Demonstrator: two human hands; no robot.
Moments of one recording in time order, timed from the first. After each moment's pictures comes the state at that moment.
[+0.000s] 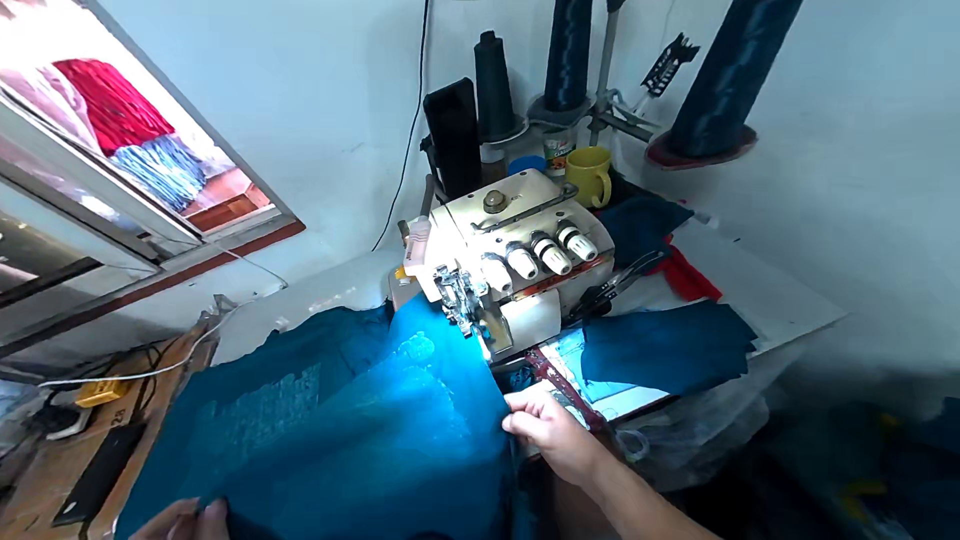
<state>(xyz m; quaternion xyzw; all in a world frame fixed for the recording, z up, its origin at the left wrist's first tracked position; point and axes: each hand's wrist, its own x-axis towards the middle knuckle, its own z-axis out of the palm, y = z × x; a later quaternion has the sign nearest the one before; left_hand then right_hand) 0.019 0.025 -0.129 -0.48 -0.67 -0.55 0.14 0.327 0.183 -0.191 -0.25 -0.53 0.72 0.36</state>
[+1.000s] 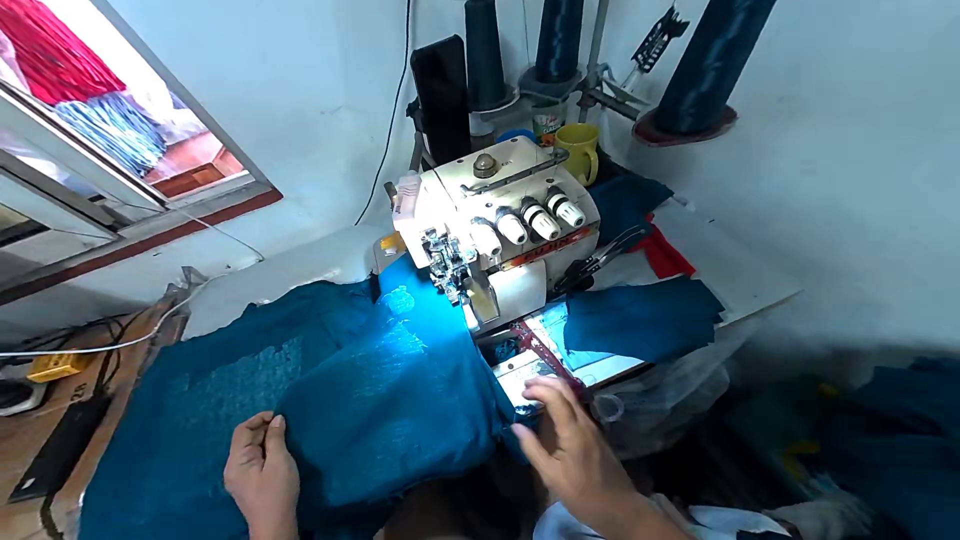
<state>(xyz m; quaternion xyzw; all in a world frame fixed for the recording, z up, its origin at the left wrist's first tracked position) -0.003 0.064 -0.199 -0.42 -0.74 -0.52 0.03 0.354 0.117 -0.214 -0.42 -0.75 0.25 0.45</state>
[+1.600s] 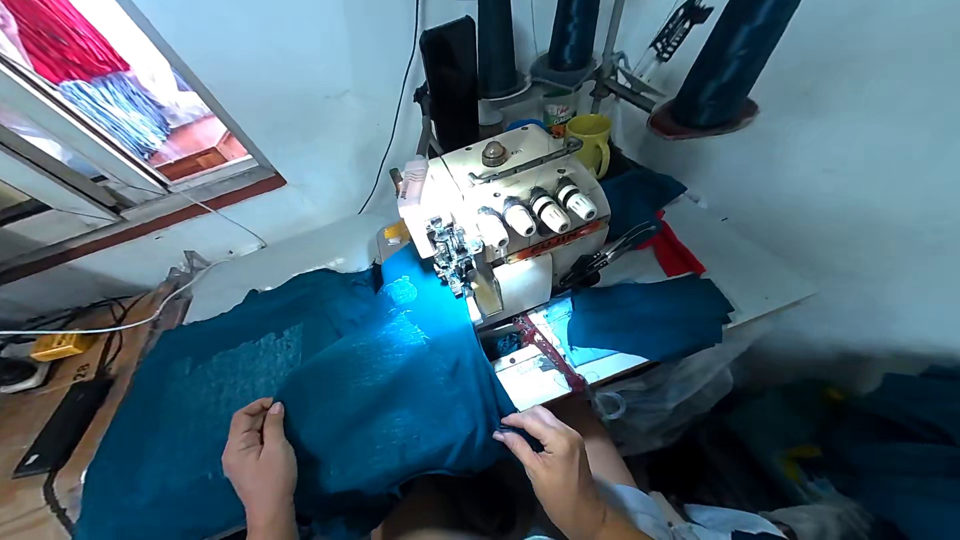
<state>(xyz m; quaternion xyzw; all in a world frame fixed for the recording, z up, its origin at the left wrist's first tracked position) -0.005 0.064 -0.201 -0.41 -0.74 -0.53 0.02 0.331 0.101 -0.254 -0.46 -0.68 0.28 0.49</state>
